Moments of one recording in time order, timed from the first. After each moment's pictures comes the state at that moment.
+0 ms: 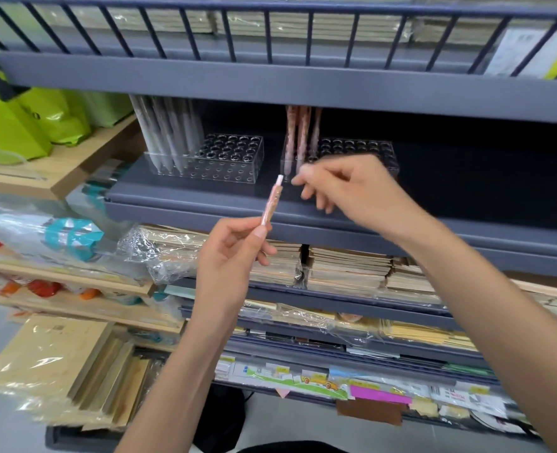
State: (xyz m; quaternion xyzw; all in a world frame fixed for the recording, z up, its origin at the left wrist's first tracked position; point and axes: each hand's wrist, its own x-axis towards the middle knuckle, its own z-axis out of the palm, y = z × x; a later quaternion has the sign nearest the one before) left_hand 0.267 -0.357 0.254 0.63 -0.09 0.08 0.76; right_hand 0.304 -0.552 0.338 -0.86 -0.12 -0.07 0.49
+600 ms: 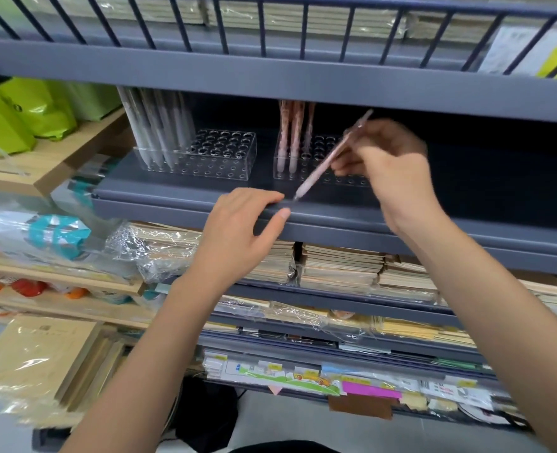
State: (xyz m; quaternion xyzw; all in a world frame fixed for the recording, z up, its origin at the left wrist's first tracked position) left_hand 0.316 -0.360 0.265 0.87 -0.30 0.23 0.32; right_hand 0.309 -0.572 0.342 -0.70 -0.02 -0.22 0.67
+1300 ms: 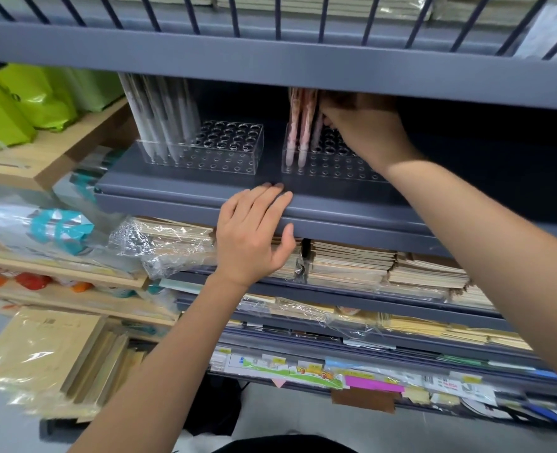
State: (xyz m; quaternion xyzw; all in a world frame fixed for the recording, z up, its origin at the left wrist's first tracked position) left_hand 0.349 -0.374 0.207 0.81 -0.30 0.47 0.17; right_hand 0.390 -0.567 0.348 -0.88 0.00 -0.21 0.44
